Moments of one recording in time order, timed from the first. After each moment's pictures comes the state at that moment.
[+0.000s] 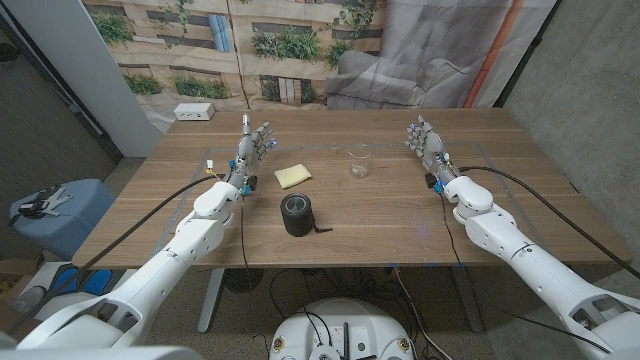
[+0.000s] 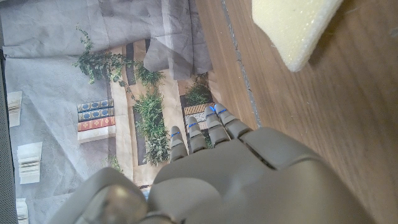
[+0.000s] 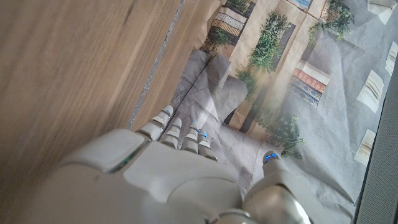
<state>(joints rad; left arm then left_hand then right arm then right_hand) 0.84 0.51 0.37 -1.30 -0.65 -0.29 -0.03 0.00 0.06 -0.18 0.16 0.22 0.10 -0.17 0.20 0.19 0.15 -0.09 0.19 0.18 0.20 0.02 0.19 0.18 0.14 -0.04 0.22 0.19 -0.83 -0.57 -0.42 -1.36 0.51 0.27 -0.01 0.02 0.02 0.34 0.03 0.20 0.00 0.01 0.18 0.17 0.06 0.01 0.19 0.18 -0.05 -0.01 0.22 0.29 0.13 -0.02 0.17 0.17</state>
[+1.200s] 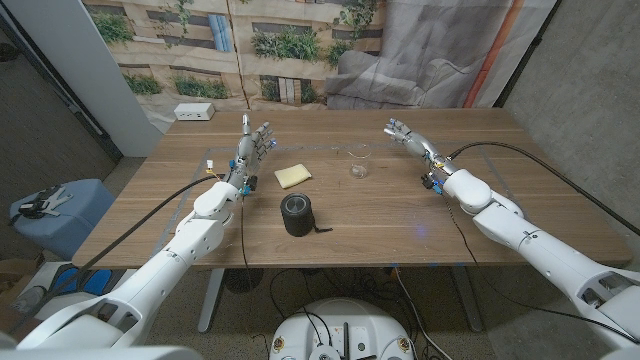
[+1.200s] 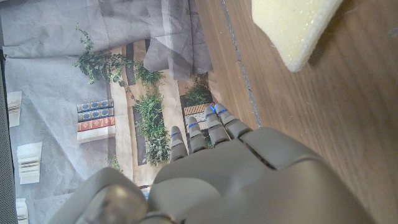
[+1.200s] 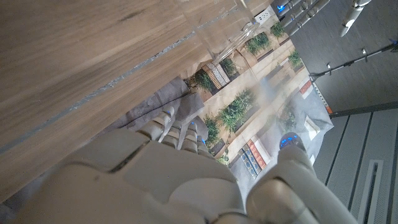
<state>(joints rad) 0.84 0.51 0.37 -1.30 -0.65 -0.29 -0.03 0.00 0.06 -0.18 0.16 0.22 0.10 -0.17 0.20 0.19 0.15 -0.09 0.19 0.18 0.21 0.02 0.18 0.18 0.14 -0.04 0.22 0.19 -0.69 -0.64 -0.57 -1.21 0.11 0.52 0.03 0.21 -0.05 0.37 -0.14 0.20 -0.12 0.02 0.18 0.18 0.01 -0.02 0.18 0.19 -0.07 -0.01 0.20 0.24 0.11 -0.03 0.18 0.16</state>
